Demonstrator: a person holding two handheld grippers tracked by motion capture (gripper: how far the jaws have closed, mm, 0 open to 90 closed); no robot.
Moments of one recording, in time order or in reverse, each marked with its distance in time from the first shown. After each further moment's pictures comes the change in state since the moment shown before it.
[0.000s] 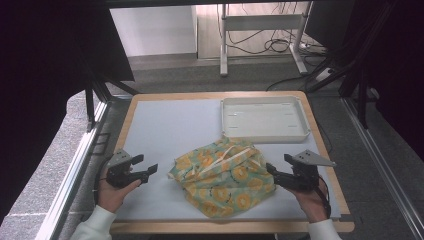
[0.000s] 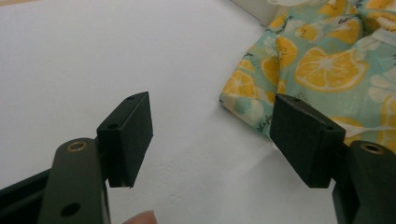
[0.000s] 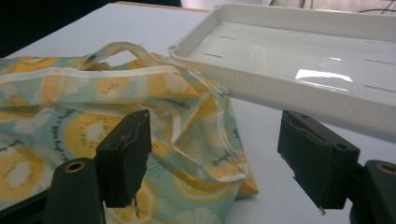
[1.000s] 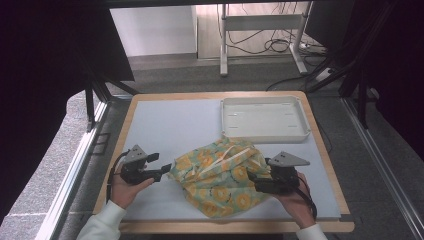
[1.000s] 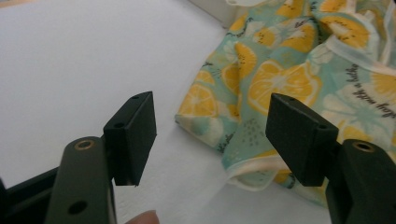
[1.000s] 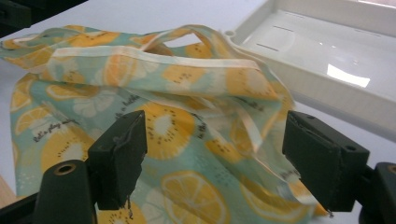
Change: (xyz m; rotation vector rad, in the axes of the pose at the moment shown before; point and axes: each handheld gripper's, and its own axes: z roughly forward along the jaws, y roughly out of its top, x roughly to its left) left arm -0.022 0.017 0.024 0.019 -0.103 0.069; right arm 0.044 0.008 0.019 0.085 0.094 -0.118
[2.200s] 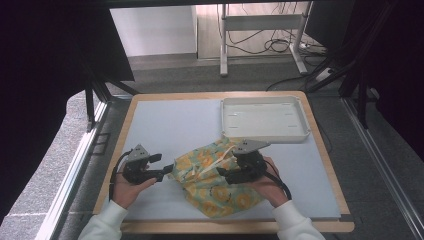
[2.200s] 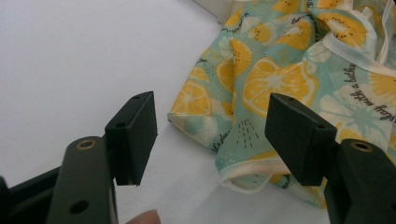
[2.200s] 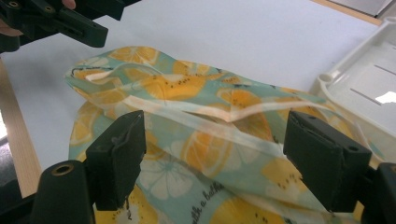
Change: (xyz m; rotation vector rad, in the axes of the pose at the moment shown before) left arm 0.000 0.001 0.005 0.024 -0.019 -0.014; right arm 0.038 0.049 0.055 0.063 0.205 -0.136
